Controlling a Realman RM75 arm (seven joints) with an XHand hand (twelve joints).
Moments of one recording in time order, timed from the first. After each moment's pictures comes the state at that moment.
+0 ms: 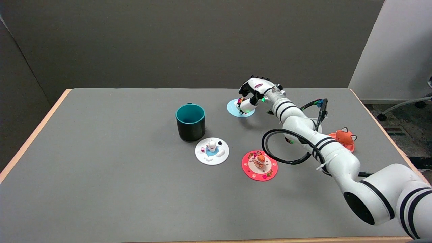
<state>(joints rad) 0.64 -1.27 1.37 -0.74 -2.39 0.04 -0.07</state>
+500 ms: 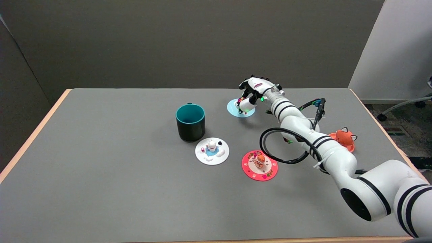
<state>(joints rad) 0.67 -1.28 1.36 -0.68 -2.39 0.08 -0.05</state>
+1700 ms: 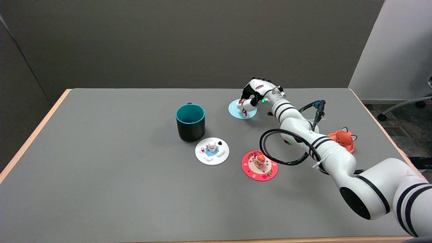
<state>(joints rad) 0.68 -1.29 1.35 -0.63 -2.40 0.12 -0.04</state>
